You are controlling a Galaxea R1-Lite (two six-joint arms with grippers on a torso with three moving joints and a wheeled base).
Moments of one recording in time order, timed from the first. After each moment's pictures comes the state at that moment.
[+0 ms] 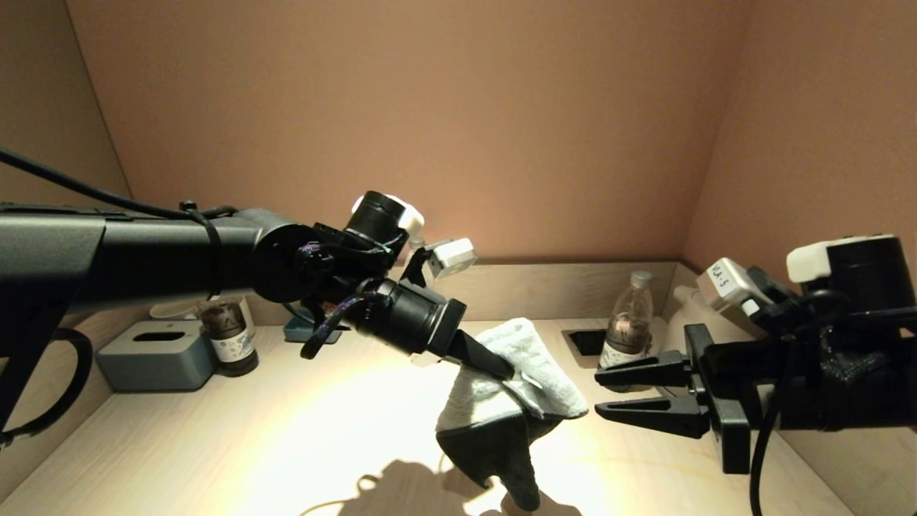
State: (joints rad) left arm -0.66 2.18 -1.84 0.44 -0.95 -0.26; right arm 0.10 1.42 -0.78 0.02 1.04 -0.63
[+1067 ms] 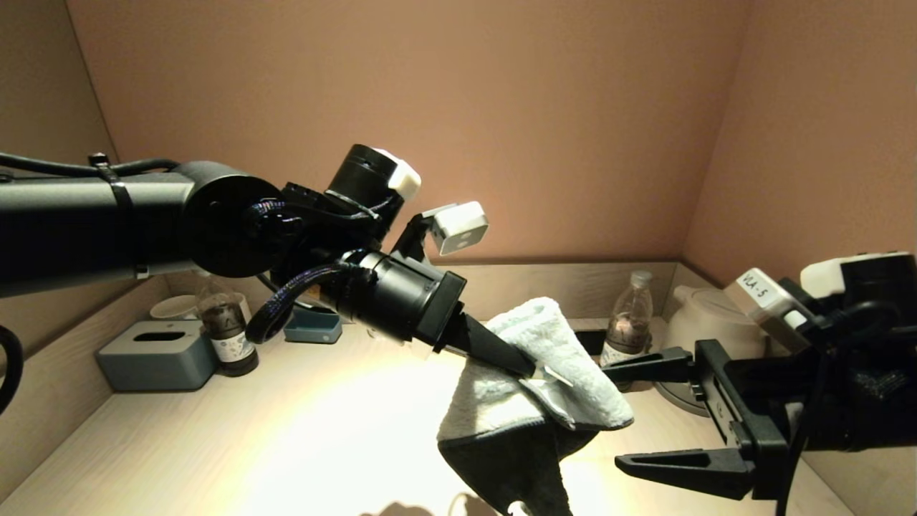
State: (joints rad) left arm -0.72 2.08 -1.87 0.52 -1.02 -0.26; right arm 0.07 1.40 -0.73 0.02 1.19 -0.62
